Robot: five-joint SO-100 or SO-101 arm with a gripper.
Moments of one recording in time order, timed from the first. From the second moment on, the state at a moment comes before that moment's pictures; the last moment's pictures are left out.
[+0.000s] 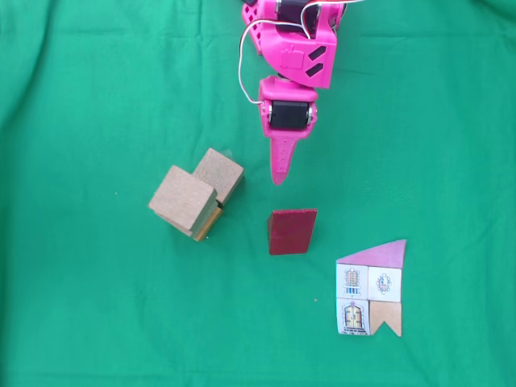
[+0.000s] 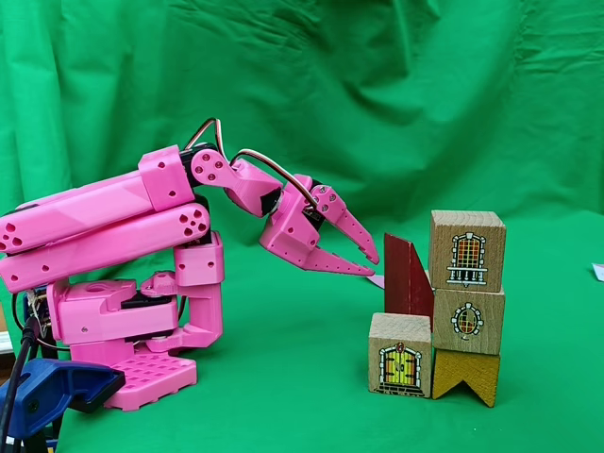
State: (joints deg) arm 4.3 189.8 180.4 44.1 -4.1
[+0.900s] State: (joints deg) arm 4.4 188.6 176.6 44.1 -4.4
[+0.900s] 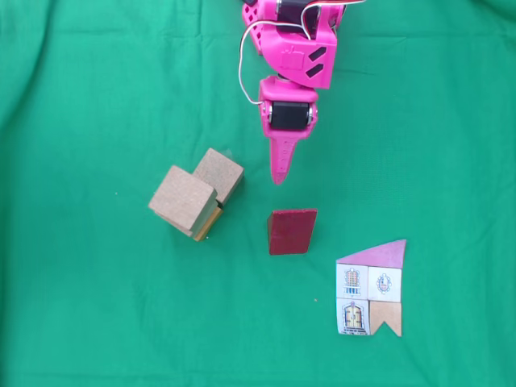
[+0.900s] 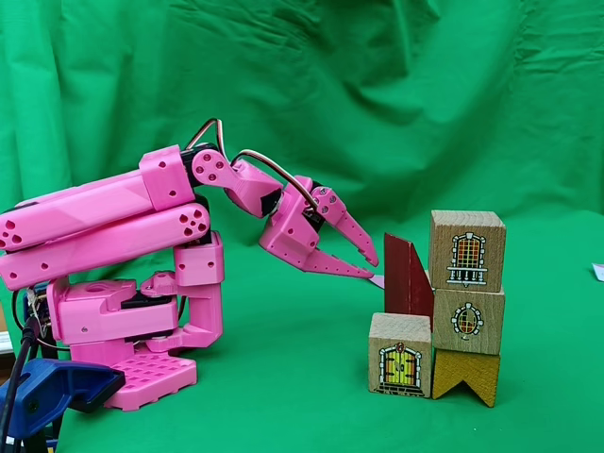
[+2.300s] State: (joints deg) arm 11.0 143.6 116.9 44.3 -4.4
